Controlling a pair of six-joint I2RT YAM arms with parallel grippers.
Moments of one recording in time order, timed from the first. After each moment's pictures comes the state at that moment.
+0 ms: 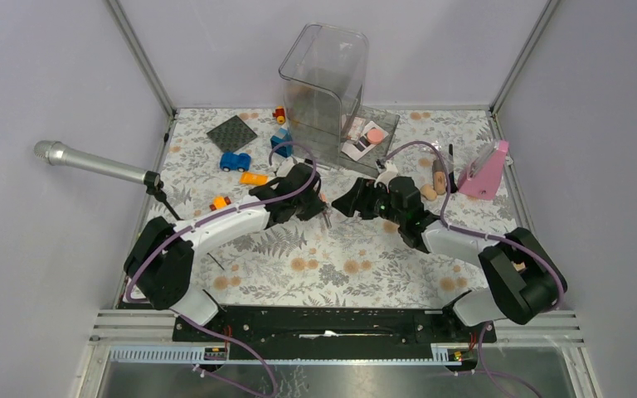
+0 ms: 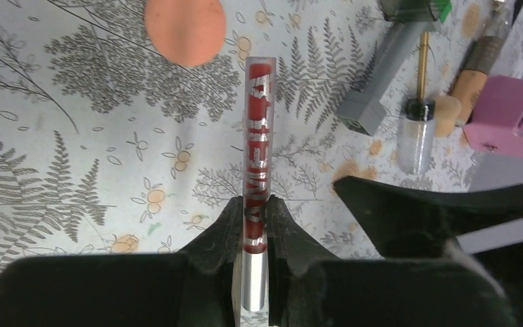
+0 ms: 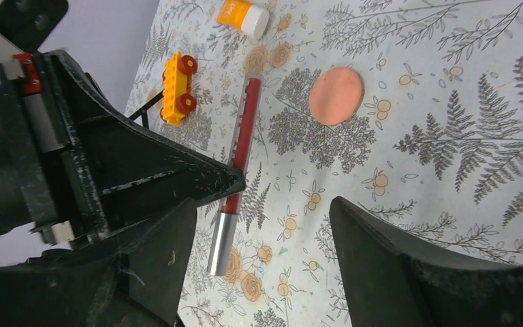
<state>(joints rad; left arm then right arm) -0.74 1.53 1.04 -0.36 -0.18 -1.18 0.56 1.42 0.59 0.48 -0.28 0.71</state>
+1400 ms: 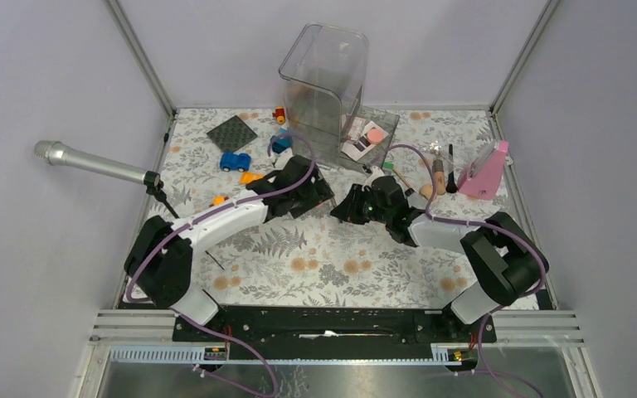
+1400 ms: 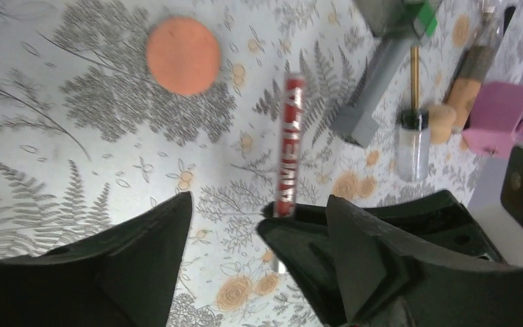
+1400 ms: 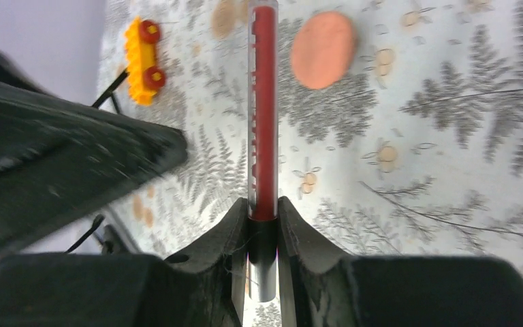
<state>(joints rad) -0.73 1.55 1.09 -0.37 -0.17 -1.12 0.62 1.58 0.66 0.45 -0.30 0.78</state>
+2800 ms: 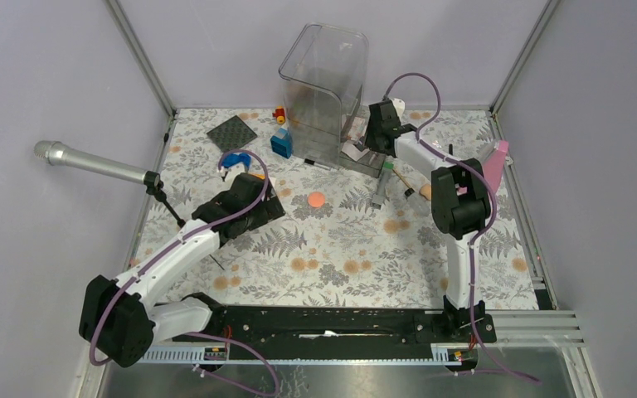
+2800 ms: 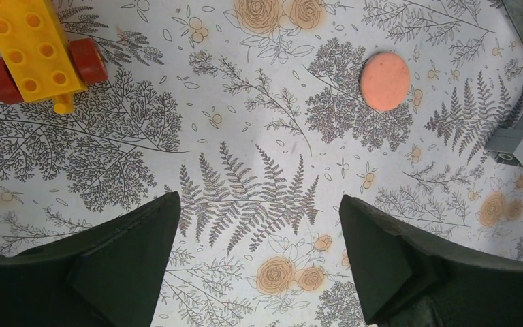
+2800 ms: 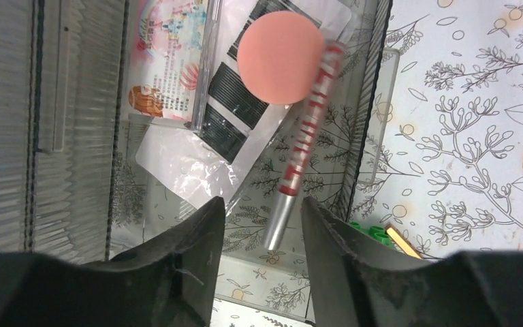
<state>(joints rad) -0.52 1.14 0.81 -0.55 -0.27 -0.83 0.35 2.16 1.70 -0.34 0.25 0.53</state>
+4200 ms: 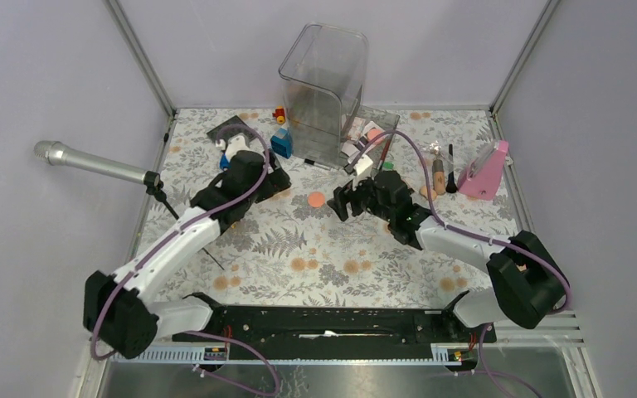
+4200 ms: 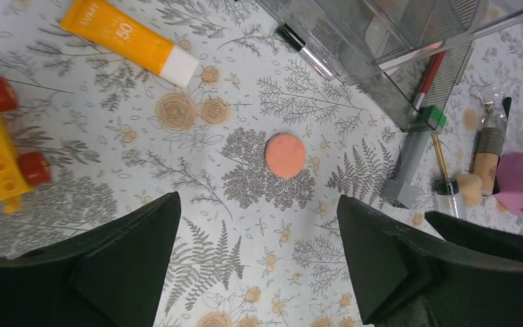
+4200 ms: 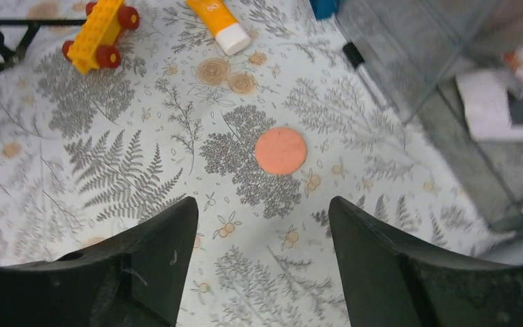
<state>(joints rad) -0.52 1.24 0.98 -0.40 -0.29 -0.80 0.67 1.41 0.73 0.34 -0.13 0.11</state>
